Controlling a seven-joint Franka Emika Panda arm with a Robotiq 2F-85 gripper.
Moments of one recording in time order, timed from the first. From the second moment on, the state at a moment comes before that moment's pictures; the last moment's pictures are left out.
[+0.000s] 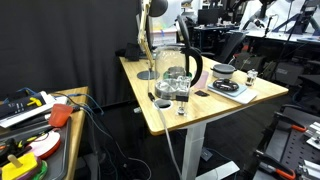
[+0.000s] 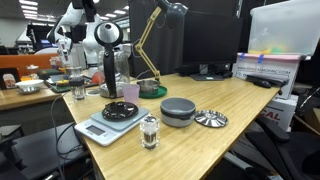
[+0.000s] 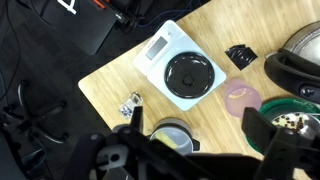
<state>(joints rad) -0.17 -0.46 0.13 -2.36 -0.14 1.84 0.85</state>
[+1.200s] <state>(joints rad) -0.27 -0.25 -0.10 -2.37 -0.17 1.92 1.09</state>
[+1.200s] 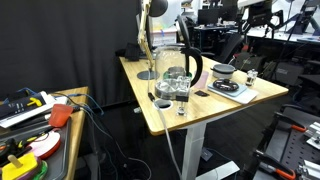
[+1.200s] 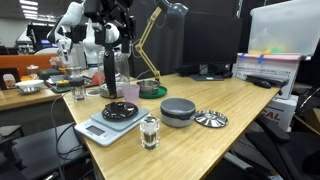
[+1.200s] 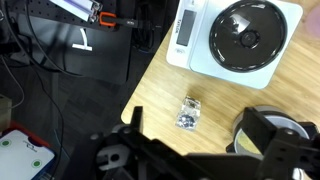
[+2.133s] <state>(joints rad) -0.29 -0.10 -0.22 -2.31 -0.02 1.99 1.13</state>
